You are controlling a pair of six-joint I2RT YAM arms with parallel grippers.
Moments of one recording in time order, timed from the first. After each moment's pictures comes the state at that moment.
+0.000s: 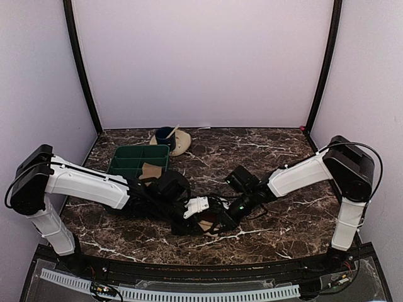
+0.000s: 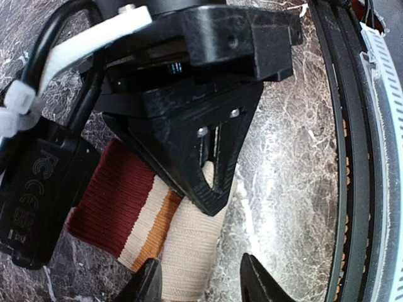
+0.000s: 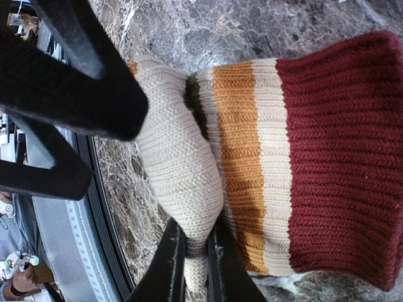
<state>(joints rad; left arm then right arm) -1.07 1.66 0.92 -0.17 0.25 0.26 0.90 1.87 0.95 -0.18 -0.72 0.08</state>
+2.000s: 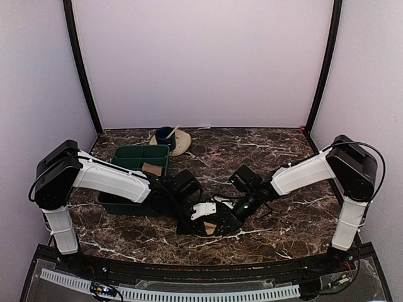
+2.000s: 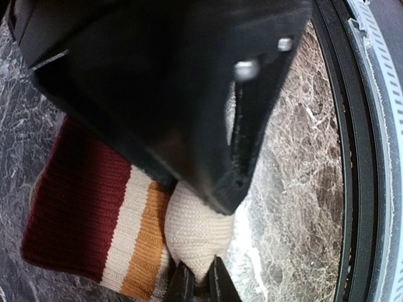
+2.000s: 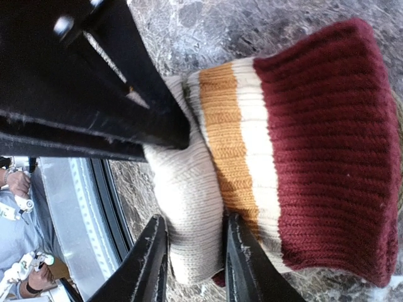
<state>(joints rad) -1.03 1.86 1.08 -0.31 0.38 0.36 0.87 1.85 0.94 -0.25 -0.76 0.07</state>
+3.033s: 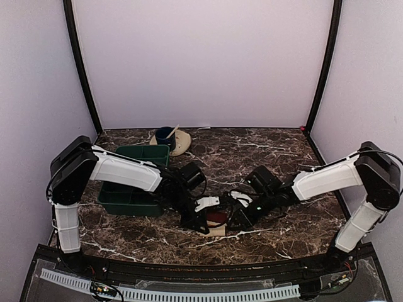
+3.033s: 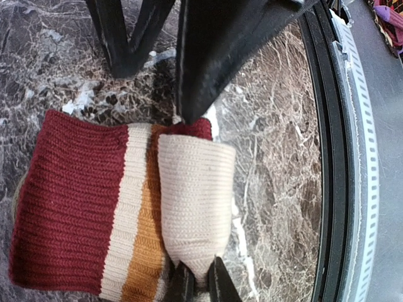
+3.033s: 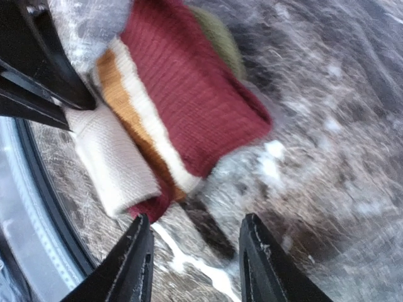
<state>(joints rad) -0.96 1.99 1.26 -0.49 0.59 0.35 0.85 1.63 0.75 -0.19 -0.46 0.19</state>
